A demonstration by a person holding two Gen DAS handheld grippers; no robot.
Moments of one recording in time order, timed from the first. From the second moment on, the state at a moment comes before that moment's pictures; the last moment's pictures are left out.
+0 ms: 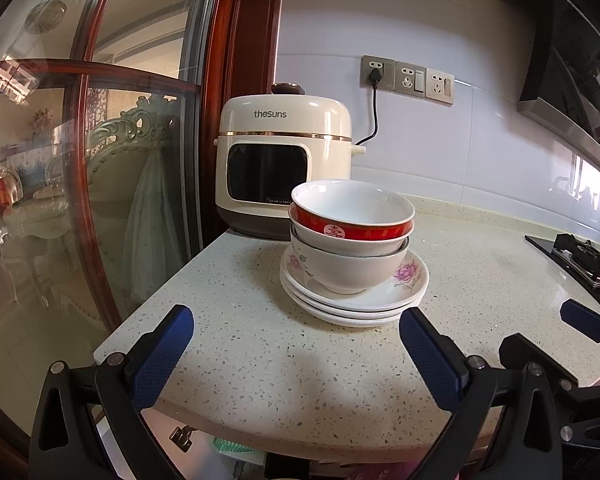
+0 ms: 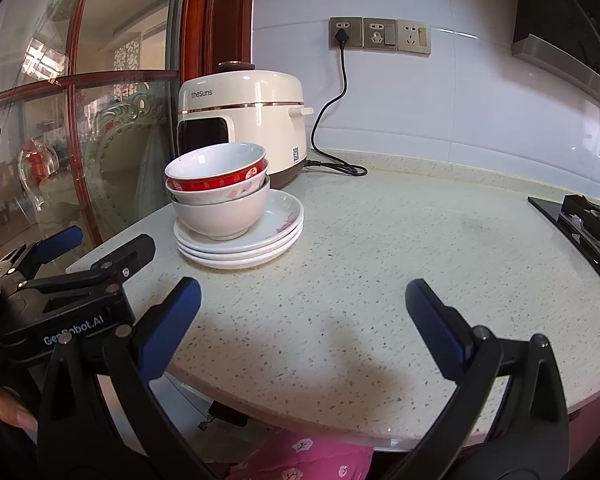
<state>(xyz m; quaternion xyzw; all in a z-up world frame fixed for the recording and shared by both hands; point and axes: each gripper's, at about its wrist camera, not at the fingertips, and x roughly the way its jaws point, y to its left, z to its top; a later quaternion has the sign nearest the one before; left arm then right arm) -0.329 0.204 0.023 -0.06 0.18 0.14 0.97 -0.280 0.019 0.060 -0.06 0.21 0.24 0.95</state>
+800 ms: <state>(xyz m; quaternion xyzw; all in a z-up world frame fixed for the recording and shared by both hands) -0.328 0.203 0.023 -0.06 0.18 0.15 0.97 -0.277 0.016 0.057 -0.06 0.22 0.25 0.94</state>
